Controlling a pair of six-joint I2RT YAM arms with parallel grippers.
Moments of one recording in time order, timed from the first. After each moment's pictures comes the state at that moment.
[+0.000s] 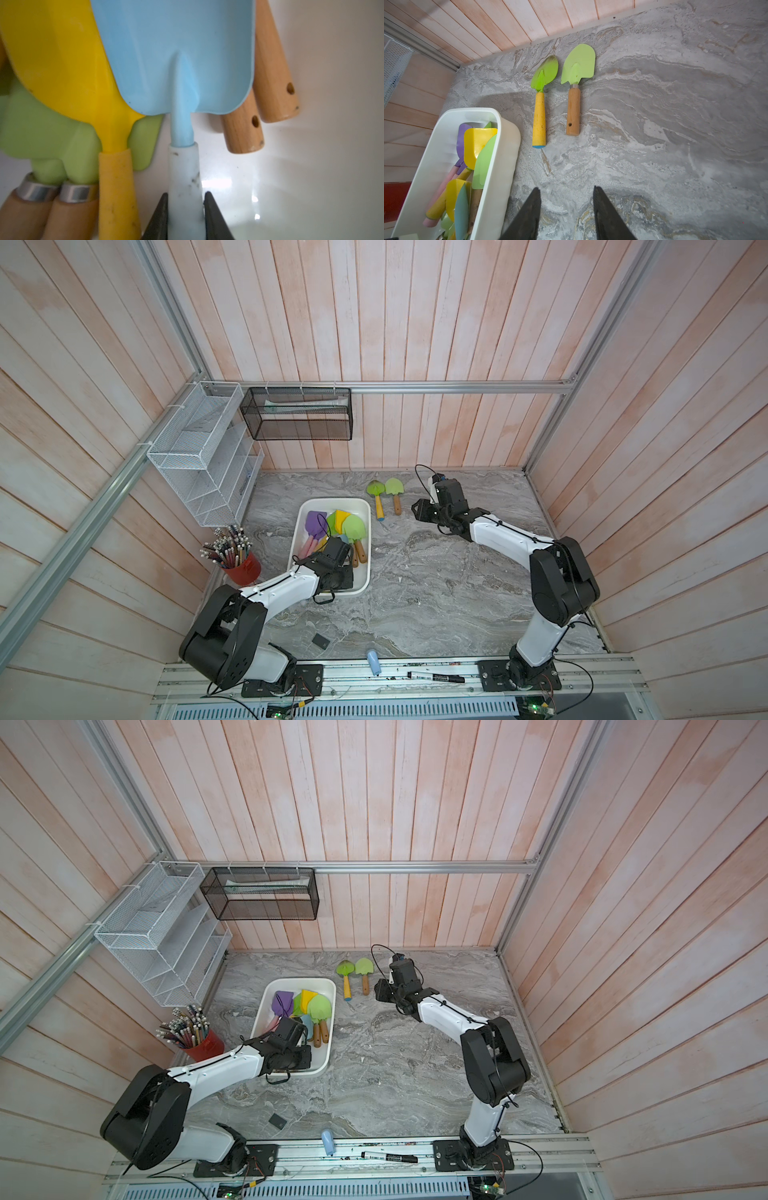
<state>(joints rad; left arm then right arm) -0.50 1.41 0.67 -0.38 -0.03 -0.46 0.49 1.76 1.22 -0.10 -0.09 0.52</state>
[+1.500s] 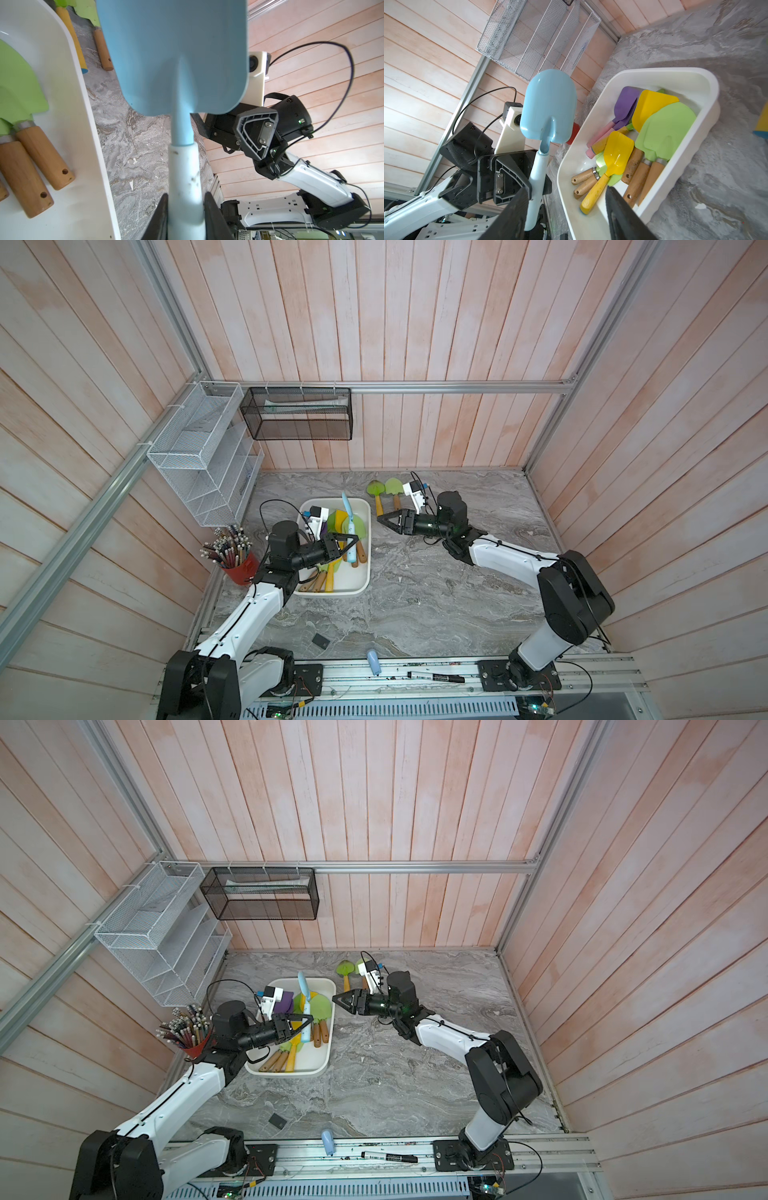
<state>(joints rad) -0.16 1.11 0.58 0.23 0.90 -0.83 0.62 1.66 1.01 0.48 -0.73 0.84</state>
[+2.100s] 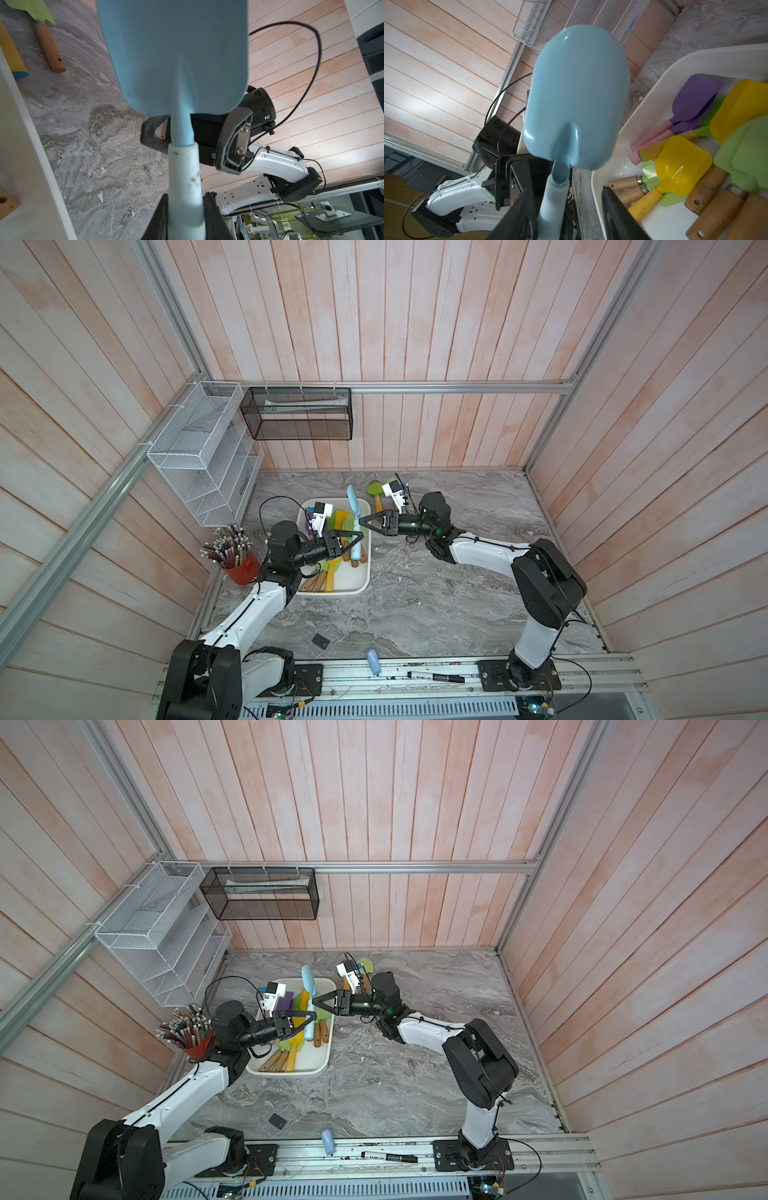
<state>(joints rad) -0.18 1.15 0.56 0.46 1.00 -0.95 0.71 1.81 1.11 0.70 -0.83 1.00</state>
